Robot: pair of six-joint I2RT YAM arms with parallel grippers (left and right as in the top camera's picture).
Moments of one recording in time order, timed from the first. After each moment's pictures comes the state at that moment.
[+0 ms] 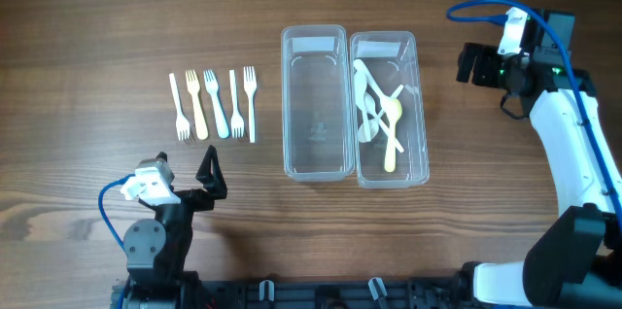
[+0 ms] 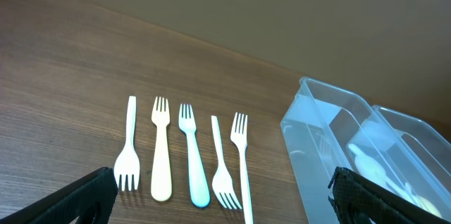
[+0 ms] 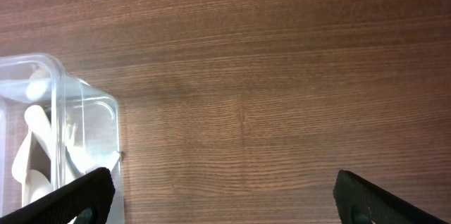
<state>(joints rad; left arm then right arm) -0.03 0.01 0.08 -0.23 0.03 -0.36 -0.16 1.58 1.18 -0.54 -0.08 -0.01</state>
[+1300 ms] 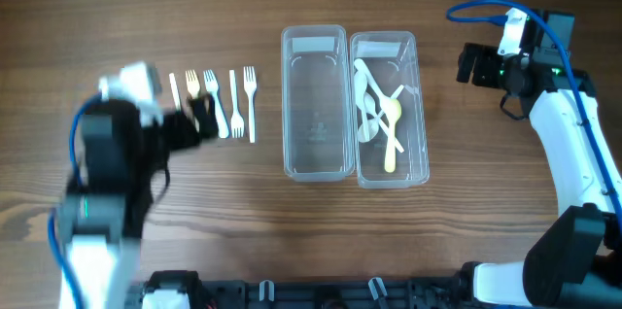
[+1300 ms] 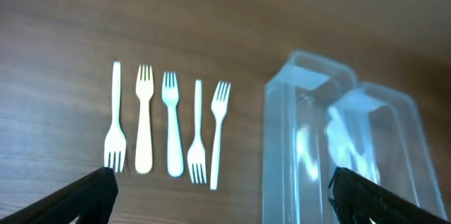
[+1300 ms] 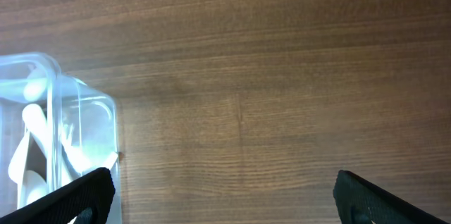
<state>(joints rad) -0.03 0.96 0.98 -0.71 0.12 -0.36 -0.16 1.58 1.18 -0.53 -0.08 -0.01</state>
